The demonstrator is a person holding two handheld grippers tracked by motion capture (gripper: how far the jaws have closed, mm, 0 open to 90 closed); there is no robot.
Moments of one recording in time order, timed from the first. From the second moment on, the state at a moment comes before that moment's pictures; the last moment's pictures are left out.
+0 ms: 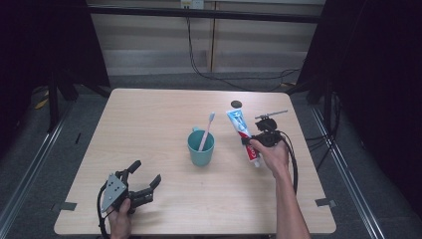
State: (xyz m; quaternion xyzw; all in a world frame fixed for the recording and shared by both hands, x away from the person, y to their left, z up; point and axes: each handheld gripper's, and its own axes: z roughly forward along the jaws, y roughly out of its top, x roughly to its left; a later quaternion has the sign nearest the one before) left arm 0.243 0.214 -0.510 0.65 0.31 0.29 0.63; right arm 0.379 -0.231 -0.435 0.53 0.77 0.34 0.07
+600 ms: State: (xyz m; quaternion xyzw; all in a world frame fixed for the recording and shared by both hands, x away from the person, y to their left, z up) left arm 0.242 0.214 -0.510 0.65 0.31 0.29 0.63; right arm 0.365 -0.238 -0.425 0.50 0.73 0.44 0.12
